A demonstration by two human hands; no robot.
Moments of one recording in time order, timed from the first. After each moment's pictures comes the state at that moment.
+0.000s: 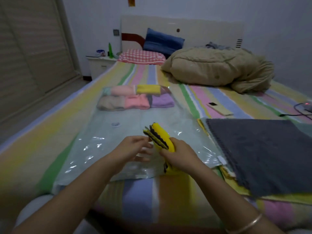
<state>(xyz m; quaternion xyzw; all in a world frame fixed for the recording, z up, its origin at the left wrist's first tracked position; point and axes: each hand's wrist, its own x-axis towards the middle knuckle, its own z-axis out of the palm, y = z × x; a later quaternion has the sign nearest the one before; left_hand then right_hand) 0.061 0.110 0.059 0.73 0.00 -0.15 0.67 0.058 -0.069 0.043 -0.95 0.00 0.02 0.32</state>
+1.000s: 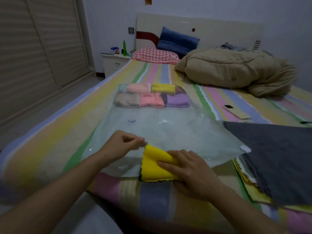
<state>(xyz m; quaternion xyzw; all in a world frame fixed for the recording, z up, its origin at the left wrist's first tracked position) 0.068 0.199 0.045 0.83 -0.12 0.01 0.55 0.026 -0.066 0.022 -0.90 -0.40 -0.17 -0.02</state>
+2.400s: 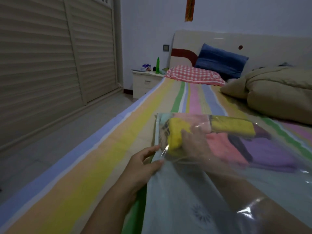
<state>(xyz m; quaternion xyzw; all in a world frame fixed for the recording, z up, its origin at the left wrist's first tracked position) 0.321 0.333 0.000 0.70 0.09 0.01 0.71 0.441 0.180 0.015 -0.96 -0.06 -0.08 0.24</state>
